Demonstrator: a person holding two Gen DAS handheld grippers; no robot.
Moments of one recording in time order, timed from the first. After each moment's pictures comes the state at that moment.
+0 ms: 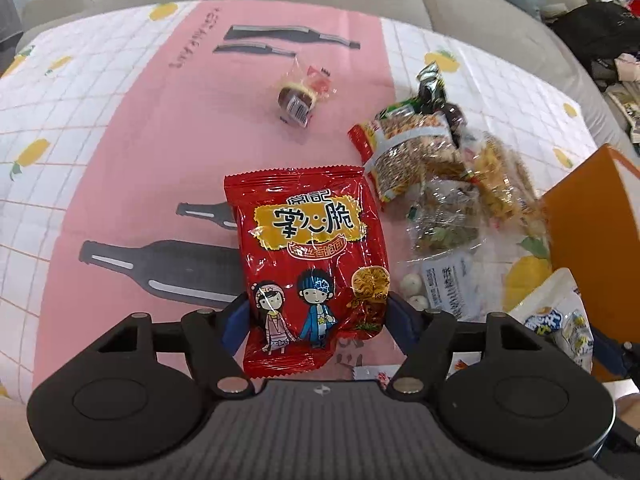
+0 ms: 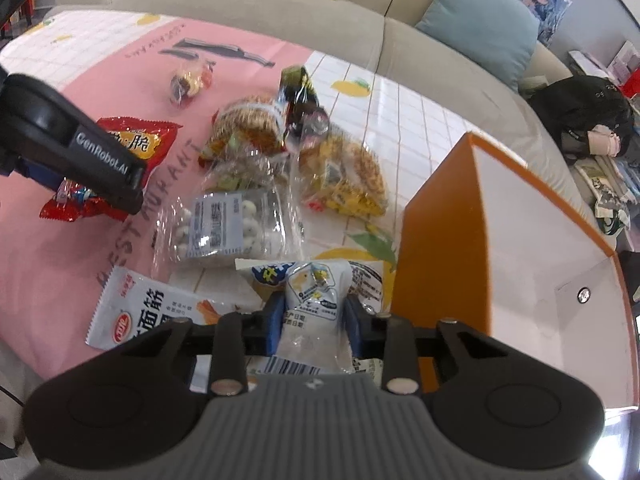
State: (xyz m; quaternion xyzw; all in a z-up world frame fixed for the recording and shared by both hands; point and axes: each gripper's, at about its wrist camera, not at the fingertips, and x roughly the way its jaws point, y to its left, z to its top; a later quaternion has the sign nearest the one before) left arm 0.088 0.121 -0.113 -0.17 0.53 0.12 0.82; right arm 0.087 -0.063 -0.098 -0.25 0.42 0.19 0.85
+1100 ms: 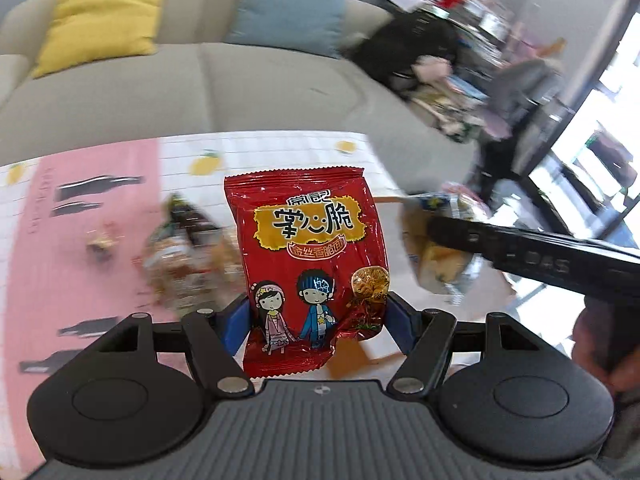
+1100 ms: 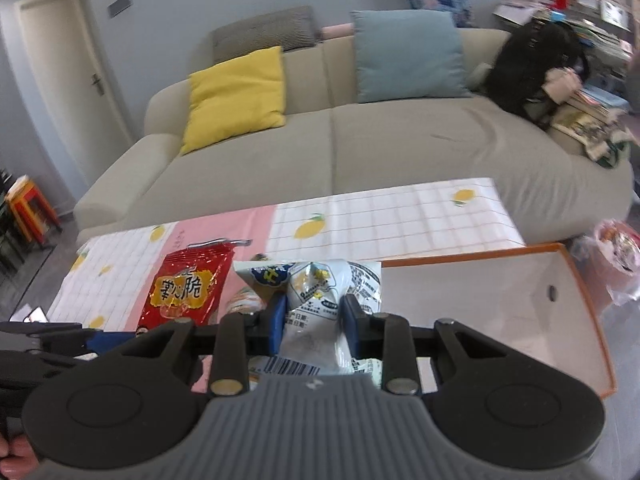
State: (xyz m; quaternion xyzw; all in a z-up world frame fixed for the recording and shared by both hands) left arm 0.085 -0.004 0.042 -0.11 0.44 -0.12 0.88; right arm 0.128 -0.224 0.074 0.05 0.38 0.21 0.90
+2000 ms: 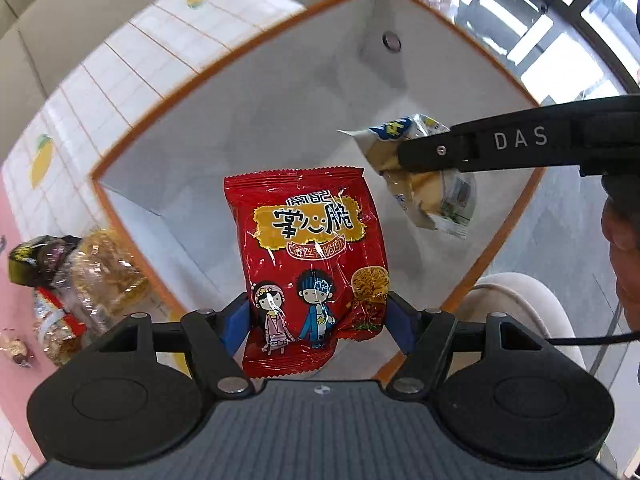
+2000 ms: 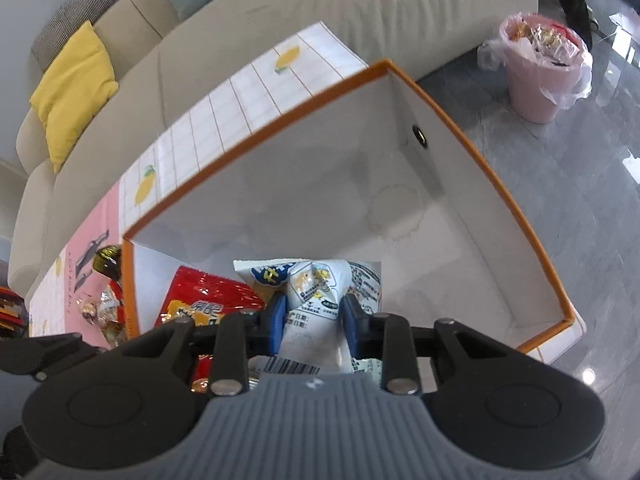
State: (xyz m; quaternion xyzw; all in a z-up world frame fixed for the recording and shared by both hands) left arm 0.198 -0.168 -0.077 0.14 0.63 -0.22 0.73; right arm 0.236 -0.359 -0.061 0.18 0.57 0.08 0.80
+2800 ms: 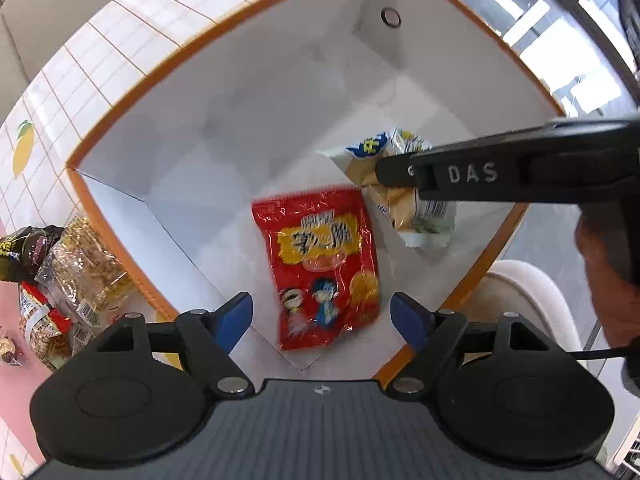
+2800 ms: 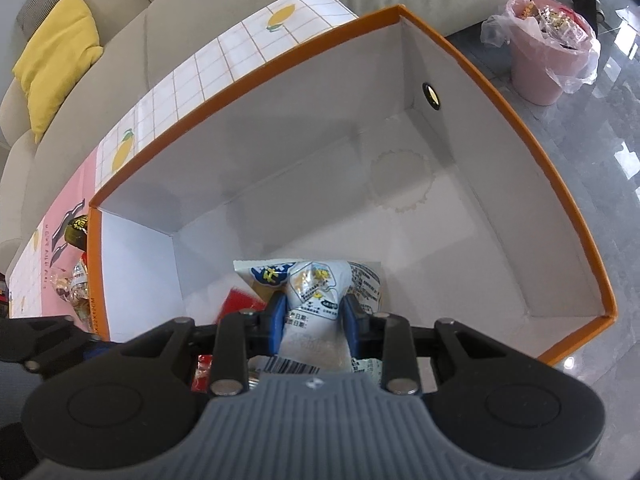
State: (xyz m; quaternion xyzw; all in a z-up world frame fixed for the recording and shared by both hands) left arm 0.226 -0.152 -0.093 0.13 0.66 -0.22 0.71; right arm 0.243 -0.337 -0.083 0.15 0.60 0.07 0.78
